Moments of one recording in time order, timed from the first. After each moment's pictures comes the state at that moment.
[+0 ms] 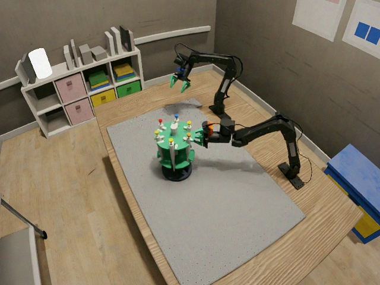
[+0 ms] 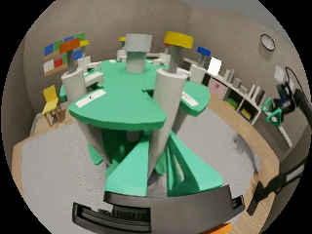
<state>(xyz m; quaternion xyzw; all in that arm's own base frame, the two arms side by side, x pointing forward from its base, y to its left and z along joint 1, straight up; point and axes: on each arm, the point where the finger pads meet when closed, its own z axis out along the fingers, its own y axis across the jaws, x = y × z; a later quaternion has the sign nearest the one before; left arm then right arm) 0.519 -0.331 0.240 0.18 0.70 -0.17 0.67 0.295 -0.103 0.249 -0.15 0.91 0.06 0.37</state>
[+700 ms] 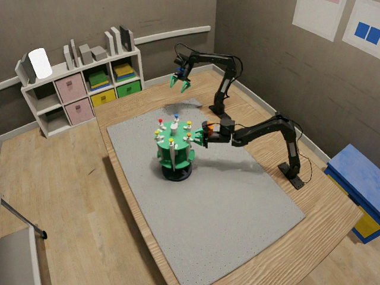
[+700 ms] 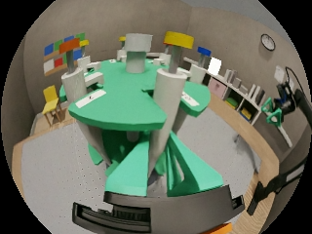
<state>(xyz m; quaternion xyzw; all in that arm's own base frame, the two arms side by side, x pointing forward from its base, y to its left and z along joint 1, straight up) 0.520 -0.331 0.240 0.18 0.70 -0.17 0.67 0.295 -0.103 0.249 -0.15 0.91 0.06 0.37</state>
